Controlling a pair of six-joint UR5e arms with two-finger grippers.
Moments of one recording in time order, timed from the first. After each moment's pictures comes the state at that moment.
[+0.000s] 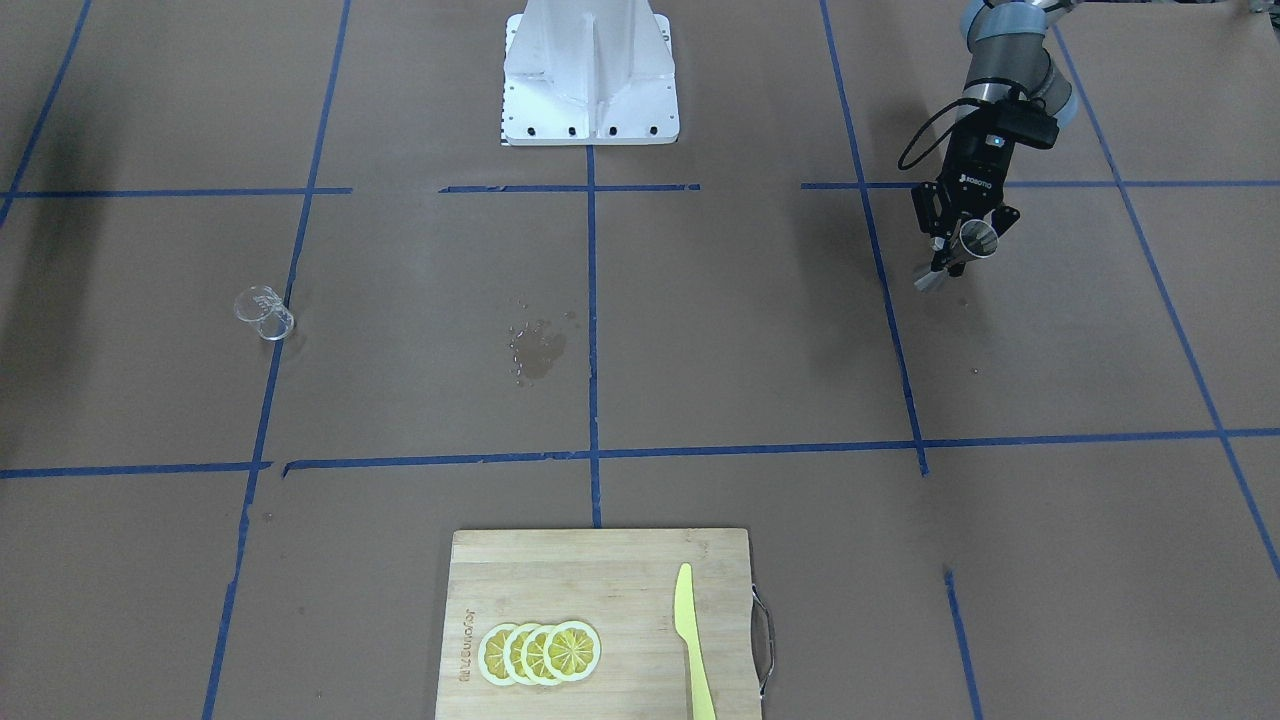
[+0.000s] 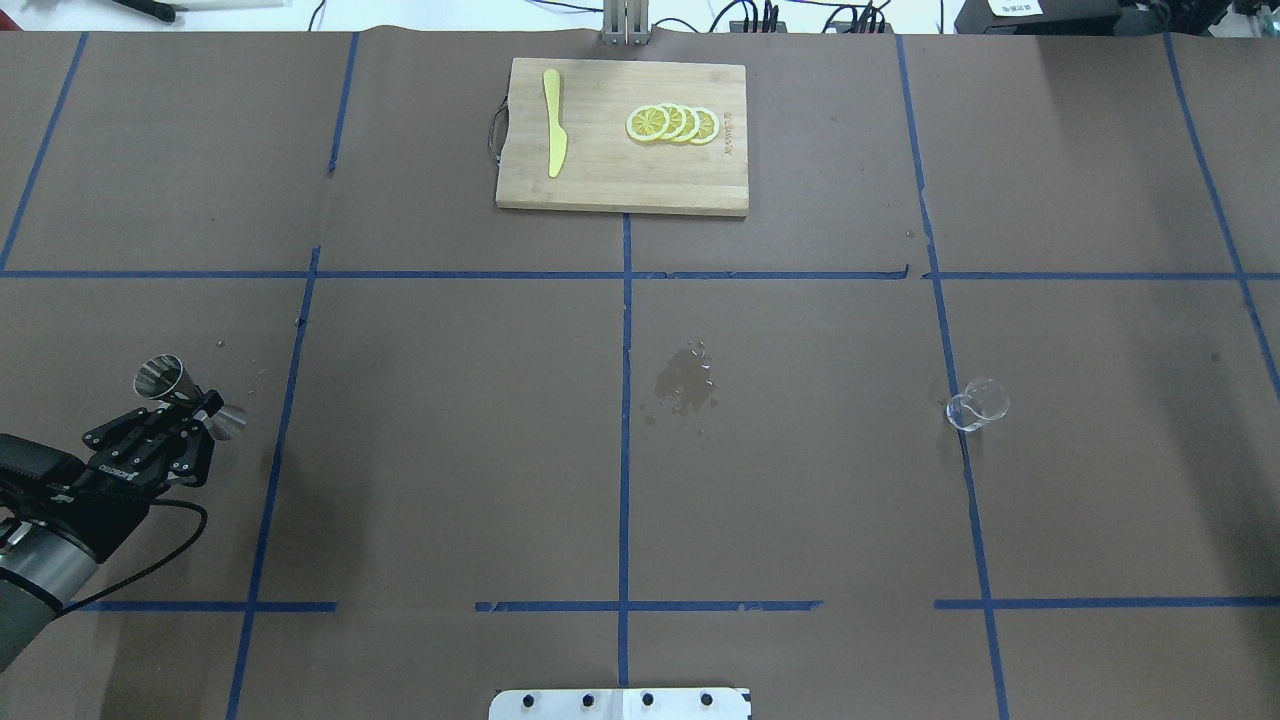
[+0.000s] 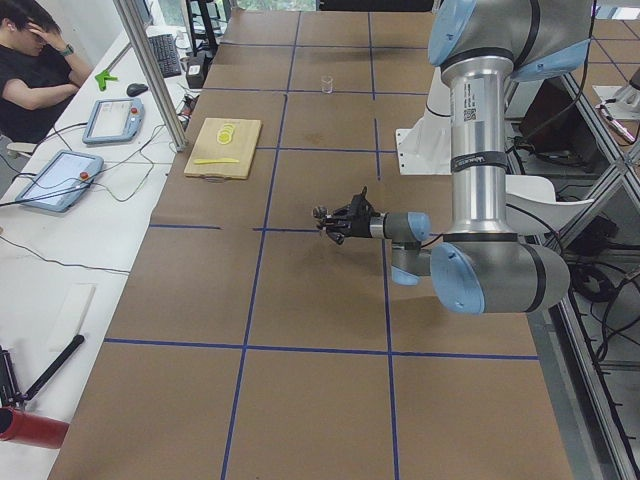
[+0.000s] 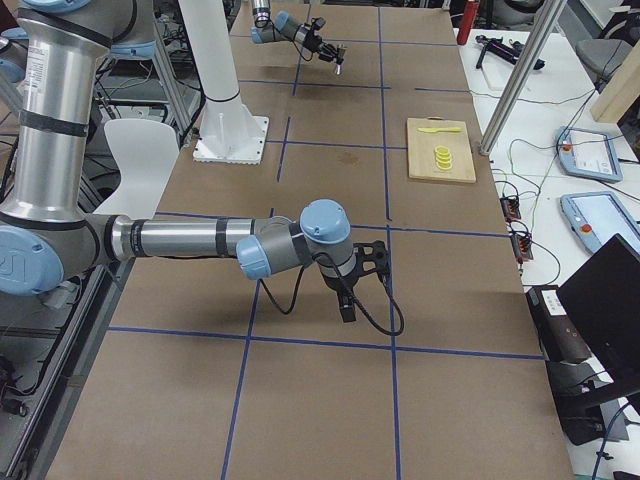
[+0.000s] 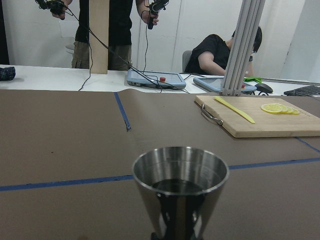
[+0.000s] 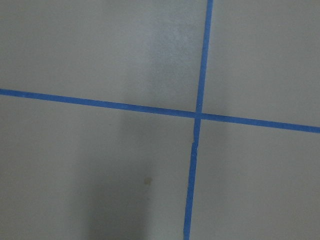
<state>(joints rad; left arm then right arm) -0.15 -1.38 -1.59 -3.22 -0.64 -0.92 1.51 -1.78 1.82 -1.30 2.30 0.18</state>
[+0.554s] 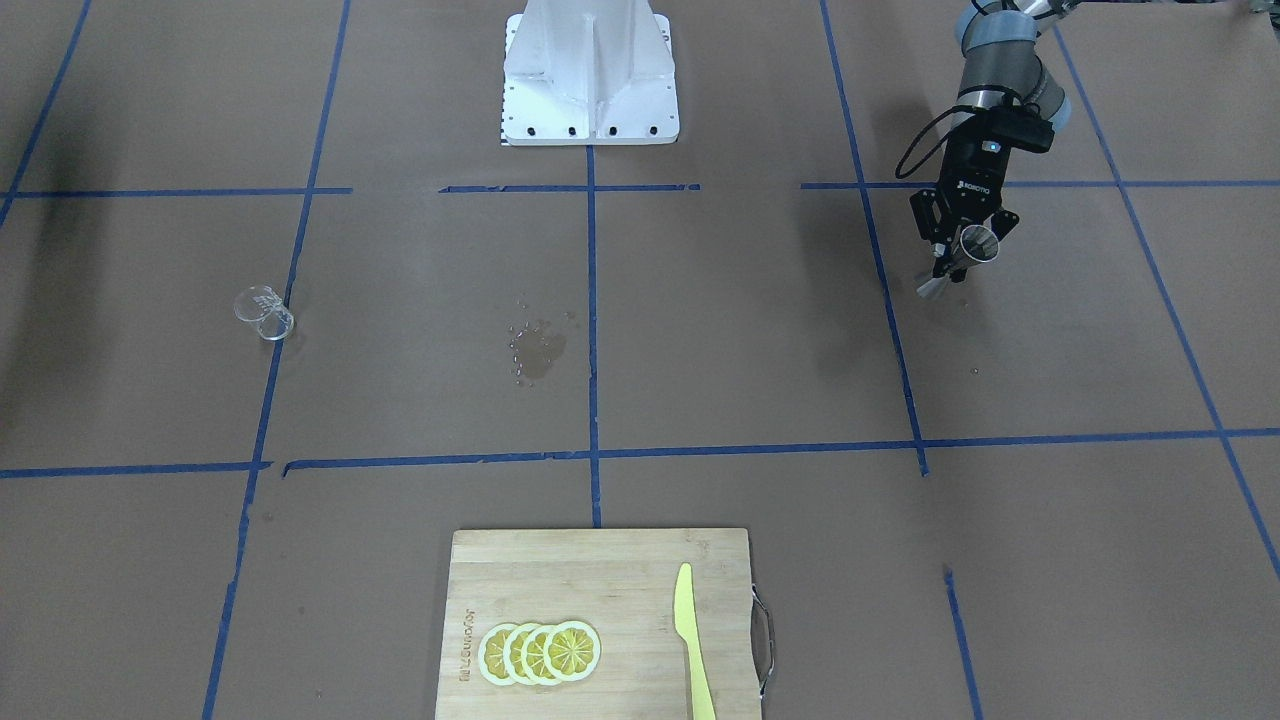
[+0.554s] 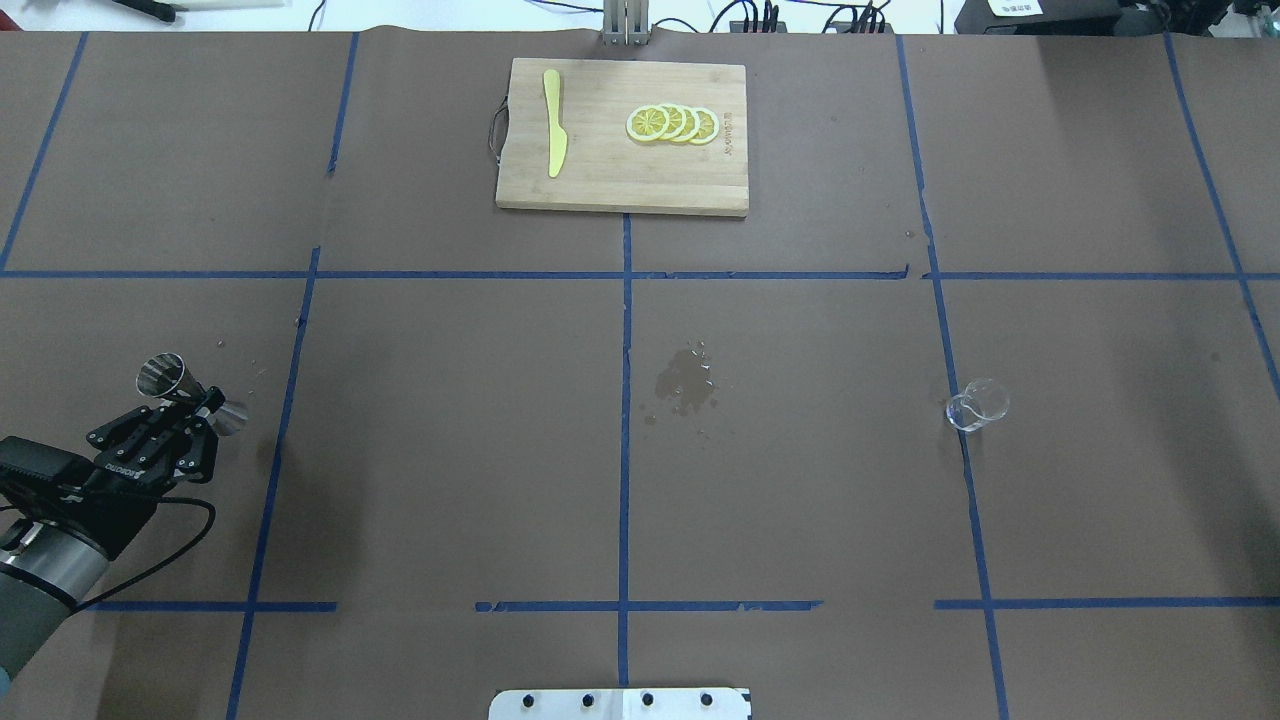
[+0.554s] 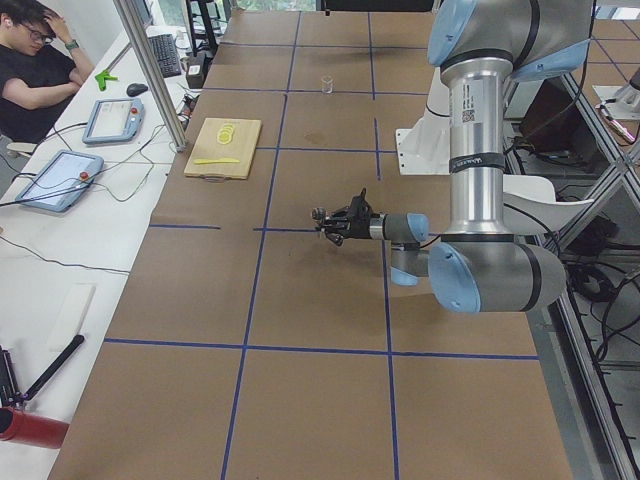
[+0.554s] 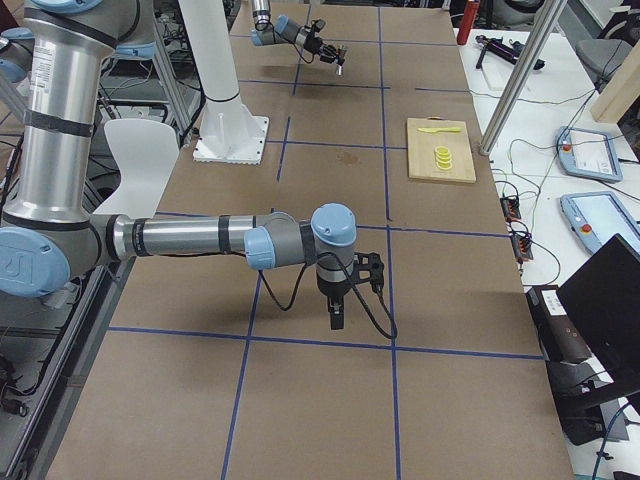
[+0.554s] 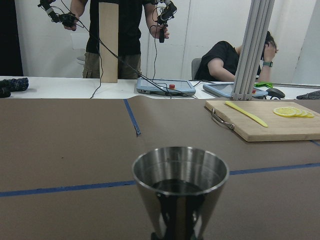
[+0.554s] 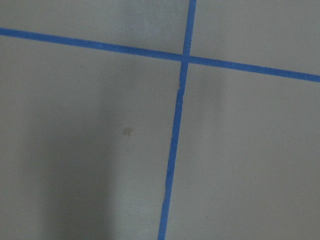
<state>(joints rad) -0.15 -1.41 -1.57 -3.21 -0.61 -0.92 1.43 -1.80 1.84 -1.47 2.22 0.06</state>
